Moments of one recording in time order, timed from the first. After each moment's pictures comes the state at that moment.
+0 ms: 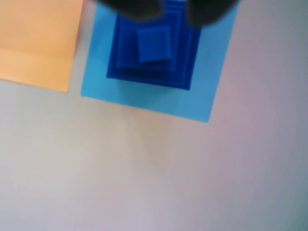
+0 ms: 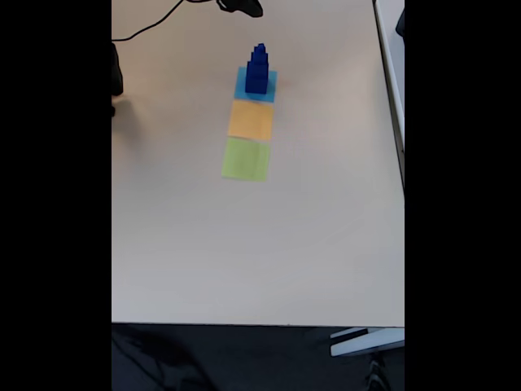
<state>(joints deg) -8.2 100.3 80.0 63.6 88.9</state>
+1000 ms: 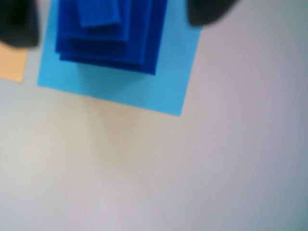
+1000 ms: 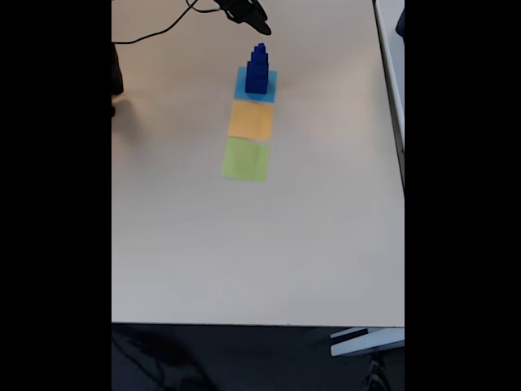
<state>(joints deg) -9.8 96.9 88.0 53.6 90.6</state>
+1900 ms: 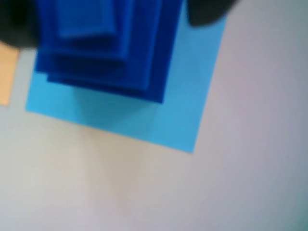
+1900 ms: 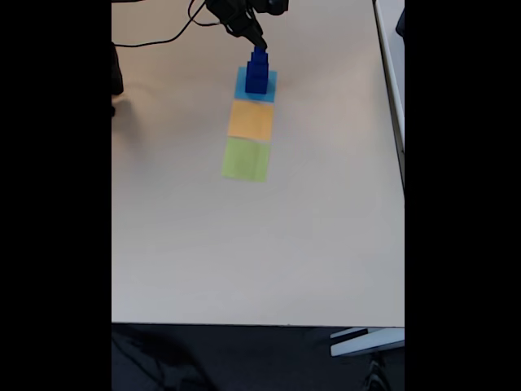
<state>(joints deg) -9.8 96.0 96.8 46.9 88.9</state>
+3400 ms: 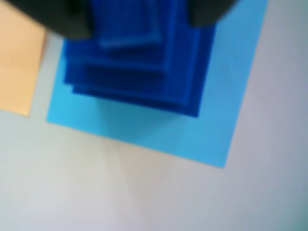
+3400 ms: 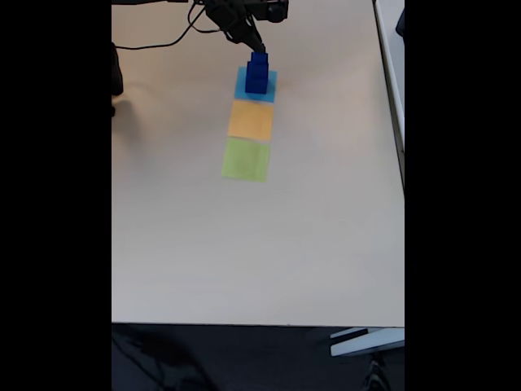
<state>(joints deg) -8.2 96.0 99.1 45.9 86.5</state>
